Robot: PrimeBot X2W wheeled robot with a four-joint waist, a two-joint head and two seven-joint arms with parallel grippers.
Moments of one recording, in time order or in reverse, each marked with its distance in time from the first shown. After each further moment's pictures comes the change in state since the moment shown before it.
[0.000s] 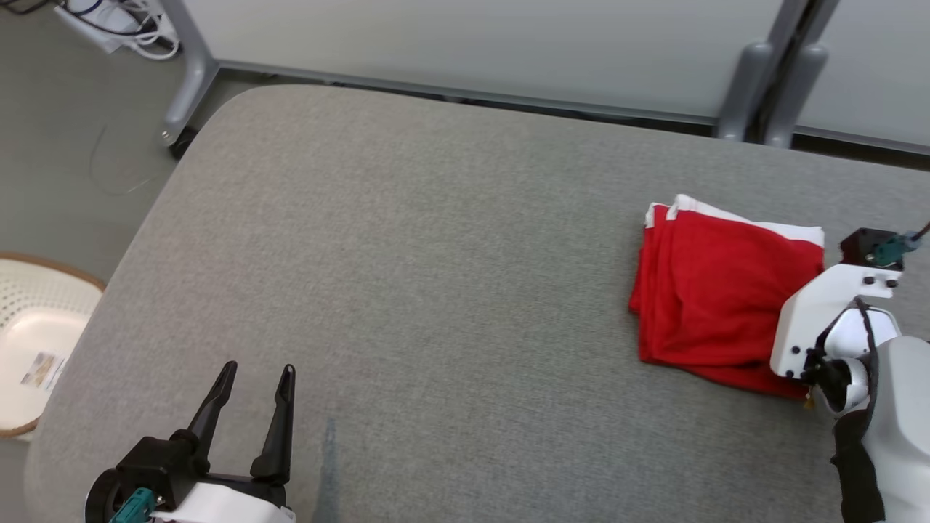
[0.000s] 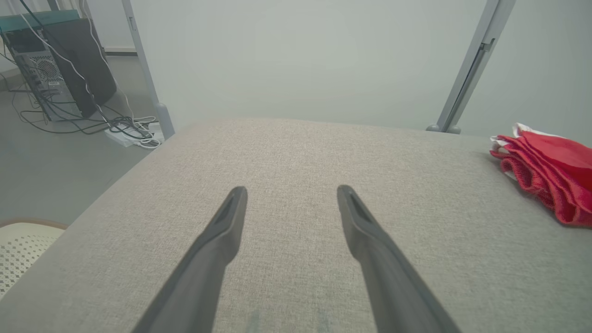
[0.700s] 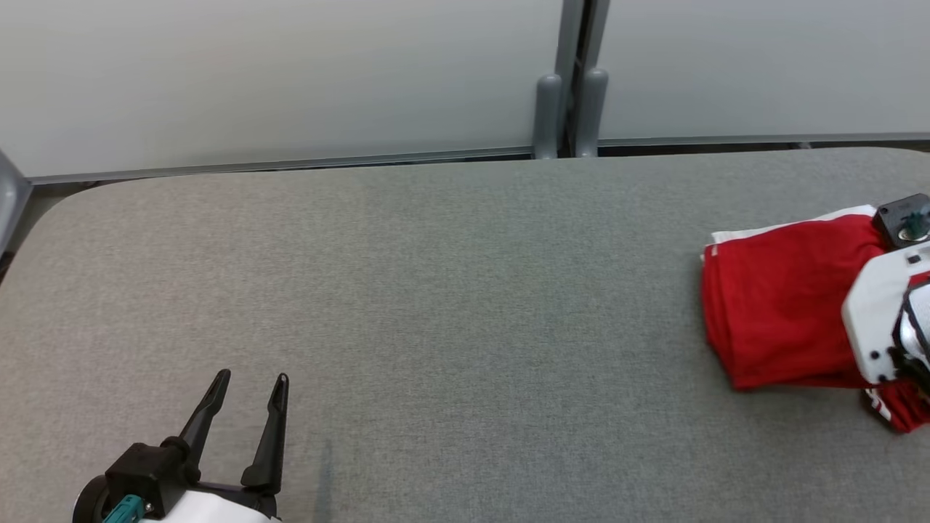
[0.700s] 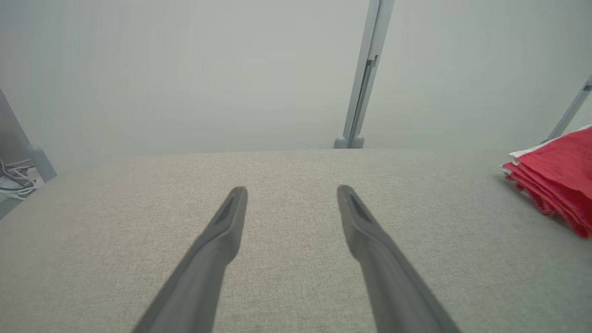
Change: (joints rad) left arm 0.034 0.036 -0.001 -0.048 -0.023 0.005 0.035; right arm 0.087 -0.376 0.451 -0.288 0.123 0.001 0.076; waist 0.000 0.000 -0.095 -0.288
